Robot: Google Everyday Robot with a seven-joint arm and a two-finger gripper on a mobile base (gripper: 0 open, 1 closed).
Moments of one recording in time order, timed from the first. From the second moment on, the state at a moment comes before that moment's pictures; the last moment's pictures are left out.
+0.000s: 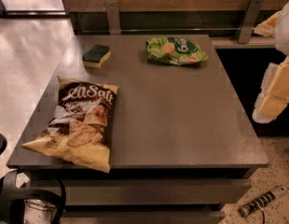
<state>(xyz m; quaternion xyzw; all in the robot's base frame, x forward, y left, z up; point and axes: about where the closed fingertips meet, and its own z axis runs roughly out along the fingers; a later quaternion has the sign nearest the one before) 0.438 -0.211 0.995 -0.60 0.77 -0.06 0.19</state>
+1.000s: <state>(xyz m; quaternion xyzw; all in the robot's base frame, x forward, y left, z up) 0.494 -0.181 0.997 -0.53 0.80 -0.03 0.29</state>
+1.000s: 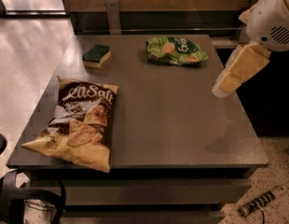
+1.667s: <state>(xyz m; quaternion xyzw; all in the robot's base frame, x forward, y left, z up) 0.573 -0.094 1.001 -0.44 0.78 0.07 0.44</state>
